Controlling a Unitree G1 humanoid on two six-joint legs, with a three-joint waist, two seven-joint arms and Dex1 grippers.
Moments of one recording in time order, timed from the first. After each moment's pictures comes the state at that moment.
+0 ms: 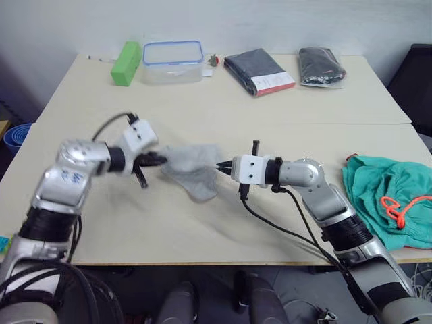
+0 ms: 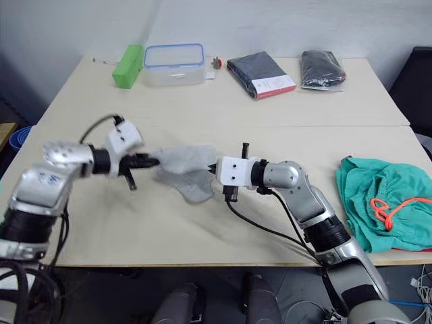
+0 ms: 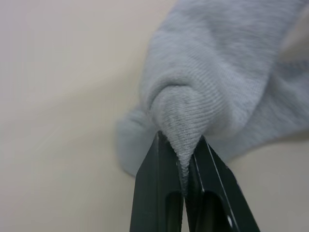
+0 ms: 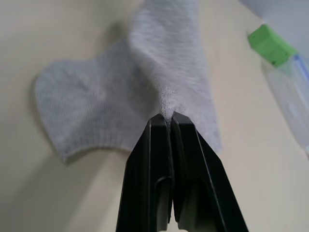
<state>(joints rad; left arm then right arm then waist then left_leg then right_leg) -0.72 0.82 -0.12 0.08 -0.16 0.54 -0.92 -0.67 -0.47 0.35 0.02 -0.10 -0.05 0.88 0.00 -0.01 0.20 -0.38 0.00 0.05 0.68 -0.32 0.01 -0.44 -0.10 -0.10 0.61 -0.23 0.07</state>
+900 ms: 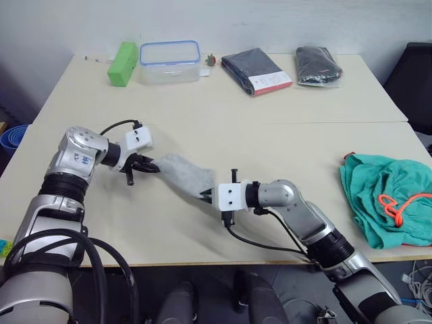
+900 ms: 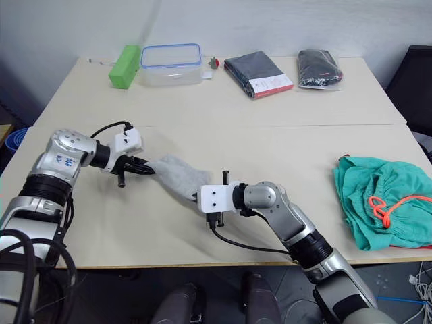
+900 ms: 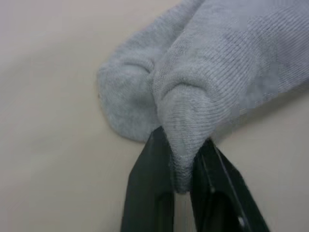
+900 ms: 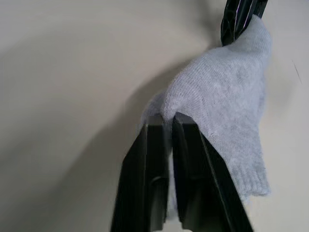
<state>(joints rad) -1.00 0.75 -0.24 0.83 0.06 0.11 -1.28 -0.59 -0.38 0.47 0.02 -0.16 0.01 0.92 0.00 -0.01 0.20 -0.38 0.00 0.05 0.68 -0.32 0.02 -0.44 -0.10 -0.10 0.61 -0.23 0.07</state>
